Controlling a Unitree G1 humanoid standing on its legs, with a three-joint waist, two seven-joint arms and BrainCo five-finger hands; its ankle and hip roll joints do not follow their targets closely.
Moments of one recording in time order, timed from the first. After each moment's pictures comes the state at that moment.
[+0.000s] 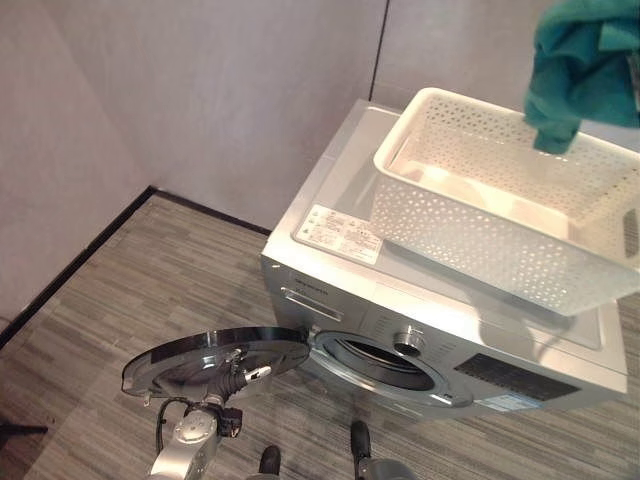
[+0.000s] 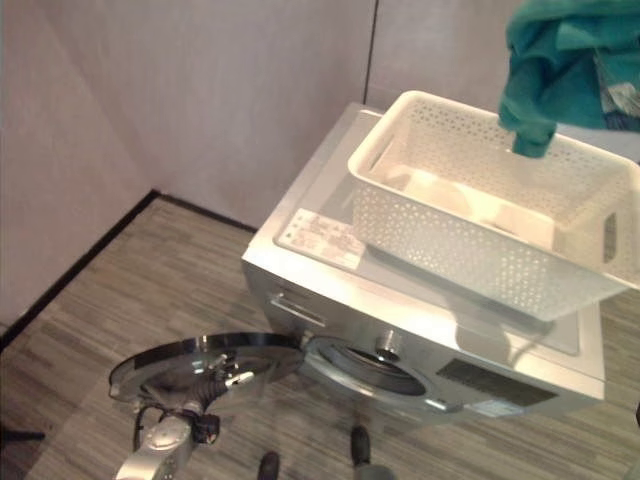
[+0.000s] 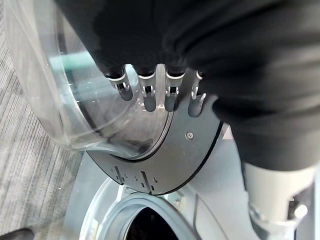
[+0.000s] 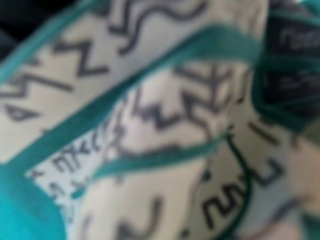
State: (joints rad) left arm 0.09 0.38 -0.29 0.42 -0.37 -0.02 0.07; right arm -0.77 -1.17 -0.05 0.47 0.28 -0.07 -0.36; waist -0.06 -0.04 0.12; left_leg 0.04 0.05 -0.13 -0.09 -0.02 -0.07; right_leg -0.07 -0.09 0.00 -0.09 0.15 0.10
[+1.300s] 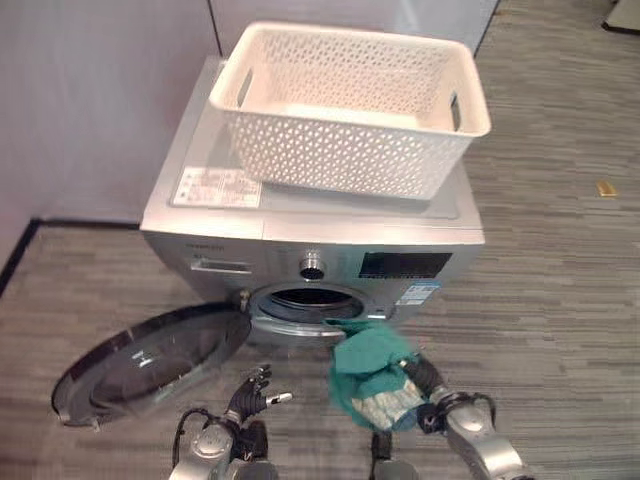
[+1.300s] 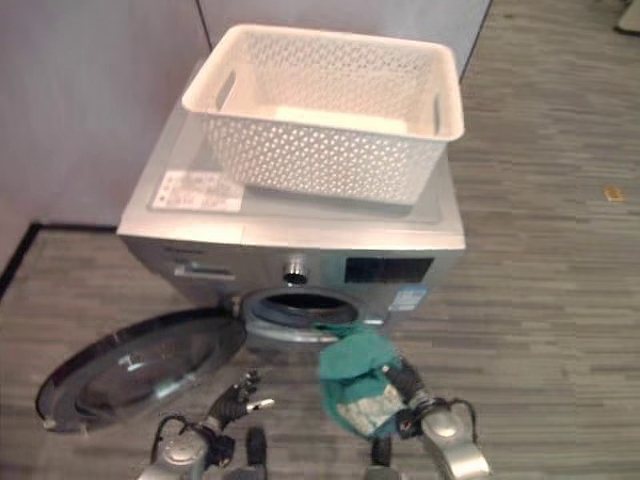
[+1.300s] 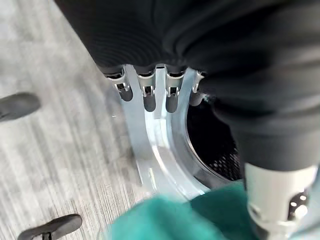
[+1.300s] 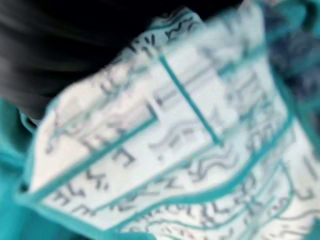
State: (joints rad) left arm 0.04 0.32 -0.38 0.52 -0.28 -0.04 0.01; right arm 0.07 -0.33 0.37 0.32 0.30 0.04 0.04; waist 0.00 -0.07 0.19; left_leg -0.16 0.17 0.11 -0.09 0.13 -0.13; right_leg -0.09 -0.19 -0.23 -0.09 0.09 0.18
